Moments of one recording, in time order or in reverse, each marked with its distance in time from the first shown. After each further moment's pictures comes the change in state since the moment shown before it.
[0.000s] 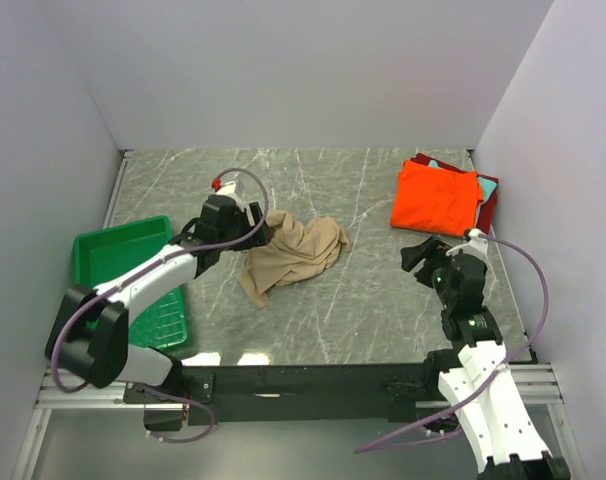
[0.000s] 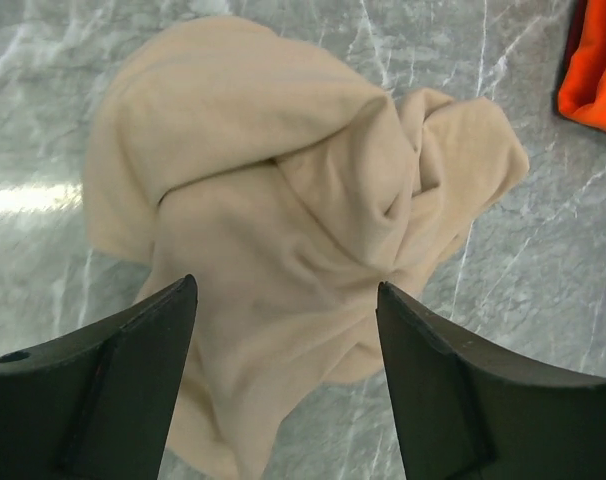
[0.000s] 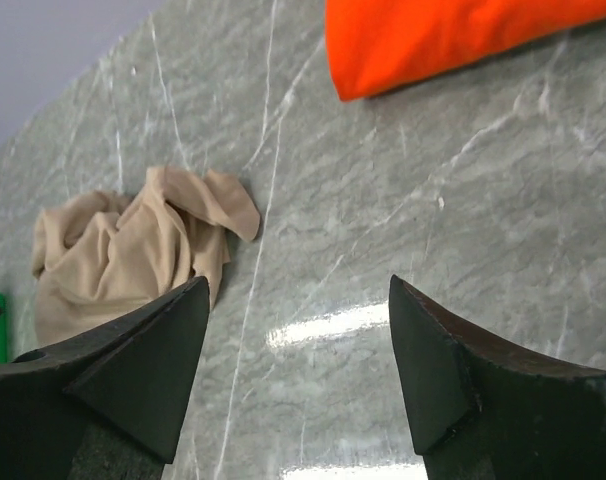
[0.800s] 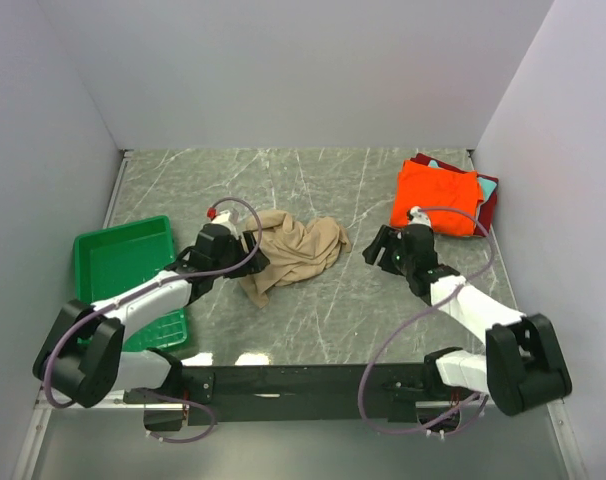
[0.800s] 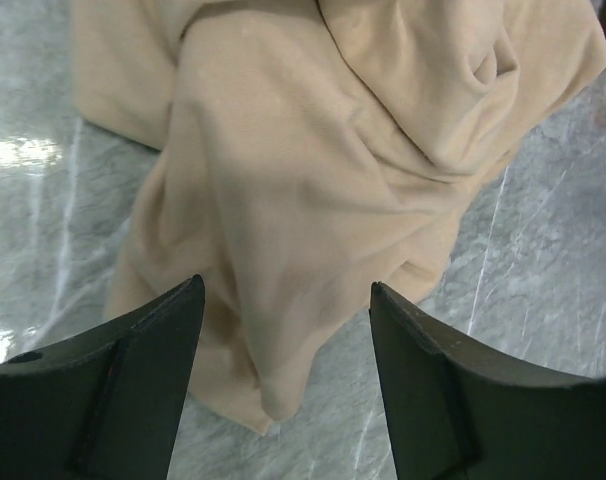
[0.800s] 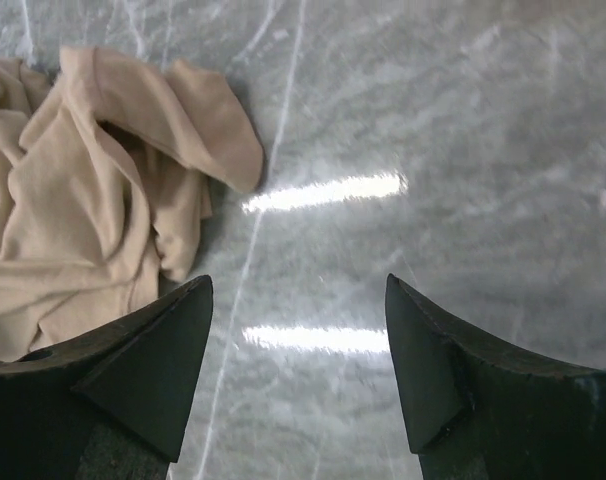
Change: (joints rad) left arm -0.019 -0.150 -0.290 0.111 0.018 -0.059; right arm 0.208 0.644 0.086 0.278 -0.026 -0.021
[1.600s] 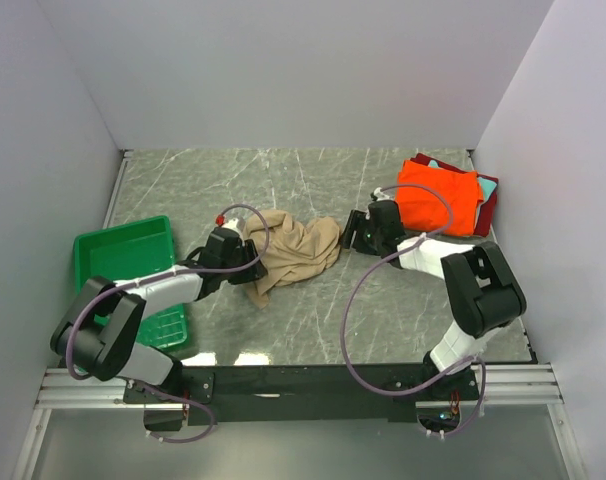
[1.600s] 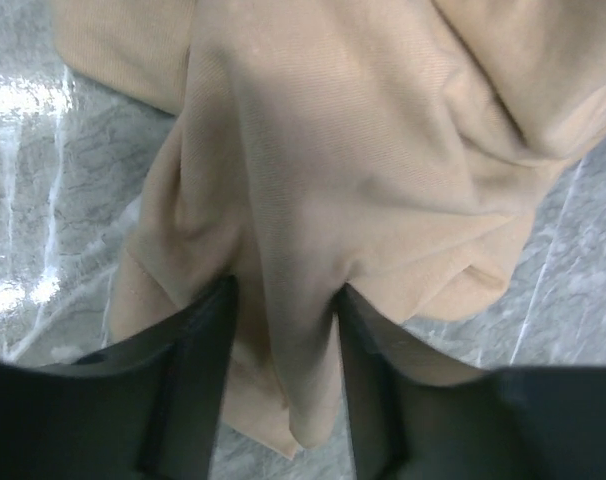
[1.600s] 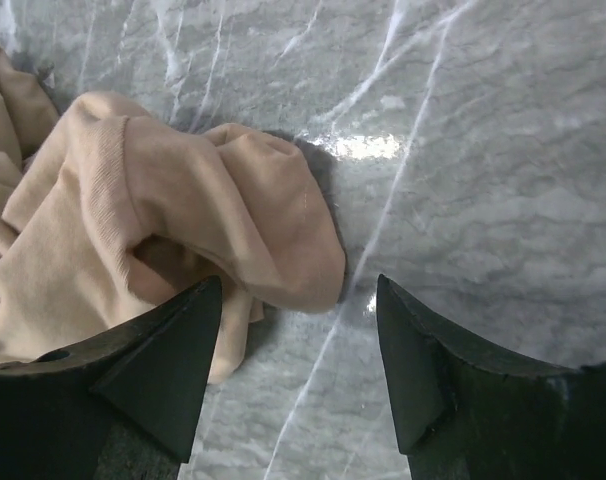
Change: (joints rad) left arm -0.013 0.158 0.000 0.046 0.017 -0.006; right arm 0.080 0.484 0.312 0.082 -0.053 -0.043
